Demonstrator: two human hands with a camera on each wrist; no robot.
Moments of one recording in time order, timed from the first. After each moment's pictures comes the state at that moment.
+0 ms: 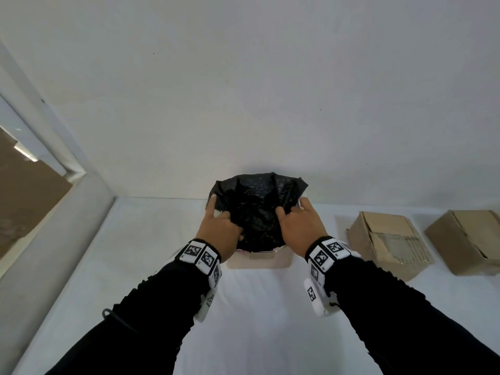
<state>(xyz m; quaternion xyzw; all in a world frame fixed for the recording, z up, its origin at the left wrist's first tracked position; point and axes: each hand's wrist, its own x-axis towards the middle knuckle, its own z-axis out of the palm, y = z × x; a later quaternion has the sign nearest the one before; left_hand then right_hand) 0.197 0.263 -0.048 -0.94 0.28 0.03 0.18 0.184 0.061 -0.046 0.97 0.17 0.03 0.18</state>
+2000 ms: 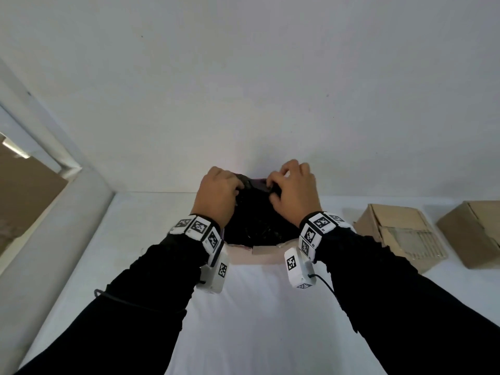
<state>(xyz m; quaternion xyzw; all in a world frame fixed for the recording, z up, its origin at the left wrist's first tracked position) 0.254 0.264 -0.038 -0.93 0.25 -0.18 -0.18 0.236 0.068 -0.044 0.97 0.09 0.18 -0.16</state>
